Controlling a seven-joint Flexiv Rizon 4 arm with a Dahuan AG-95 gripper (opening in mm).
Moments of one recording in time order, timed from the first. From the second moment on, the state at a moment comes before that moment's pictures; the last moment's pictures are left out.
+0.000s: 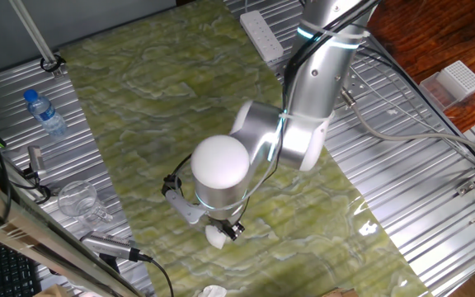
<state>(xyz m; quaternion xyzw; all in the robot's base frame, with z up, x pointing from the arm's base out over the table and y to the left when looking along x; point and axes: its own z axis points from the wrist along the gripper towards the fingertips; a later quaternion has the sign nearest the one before) 0.523 0.287 0.008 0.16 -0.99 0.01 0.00</state>
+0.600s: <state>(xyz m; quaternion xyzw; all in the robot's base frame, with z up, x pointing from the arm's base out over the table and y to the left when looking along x) 0.534 0.237 0.010 0.21 -0.98 0.00 0.00</state>
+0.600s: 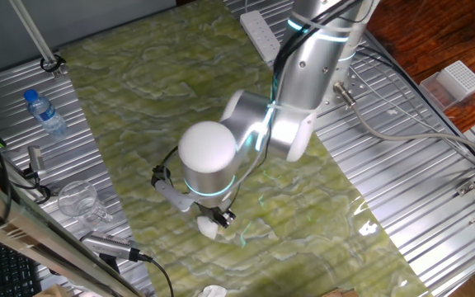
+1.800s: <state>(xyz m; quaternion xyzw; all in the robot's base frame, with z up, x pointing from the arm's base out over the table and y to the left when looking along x) 0.545 0.208 0.019 0.22 -0.98 0.00 0.00</state>
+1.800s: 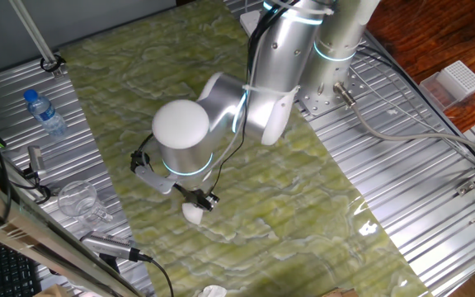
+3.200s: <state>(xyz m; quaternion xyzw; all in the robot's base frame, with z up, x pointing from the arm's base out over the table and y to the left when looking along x) 0.552 0.277 0.015 0.17 -0.99 -0.01 0.03</state>
